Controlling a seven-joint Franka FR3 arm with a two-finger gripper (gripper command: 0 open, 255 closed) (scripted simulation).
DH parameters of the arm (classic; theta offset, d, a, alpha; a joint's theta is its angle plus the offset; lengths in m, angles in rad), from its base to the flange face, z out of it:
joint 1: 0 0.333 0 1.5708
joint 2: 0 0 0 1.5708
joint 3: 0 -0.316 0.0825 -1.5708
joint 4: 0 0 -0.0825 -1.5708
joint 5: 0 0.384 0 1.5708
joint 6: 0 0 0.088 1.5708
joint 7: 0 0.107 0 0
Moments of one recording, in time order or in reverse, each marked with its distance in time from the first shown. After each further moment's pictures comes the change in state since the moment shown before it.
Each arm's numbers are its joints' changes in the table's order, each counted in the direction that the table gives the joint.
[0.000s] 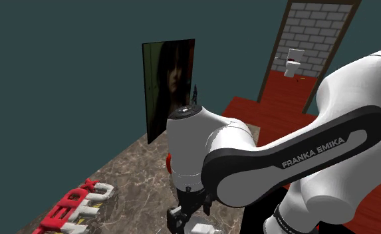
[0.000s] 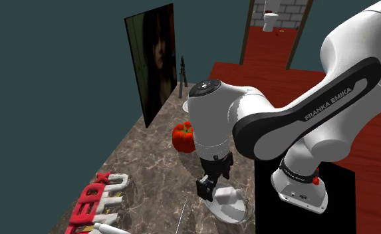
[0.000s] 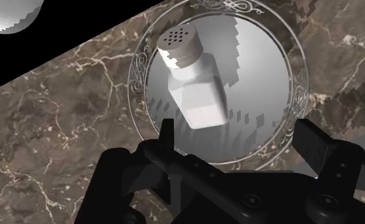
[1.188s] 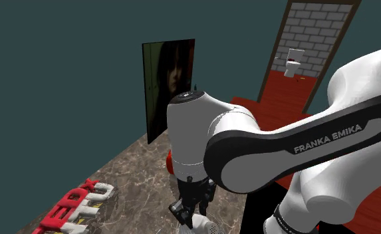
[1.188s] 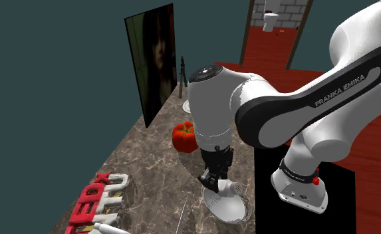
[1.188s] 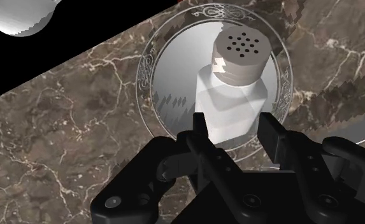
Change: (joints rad) arm 0.003 0.046 0.027 0.049 -0.005 -0.095 0.001
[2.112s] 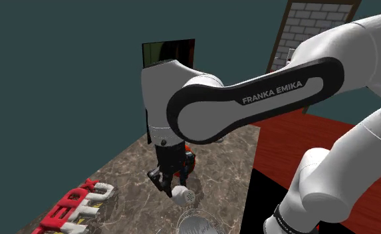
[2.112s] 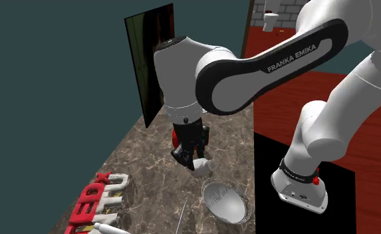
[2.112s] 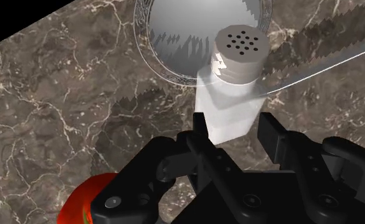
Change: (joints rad) arm -0.090 -0.170 0.049 0.241 -0.133 -0.089 -0.025
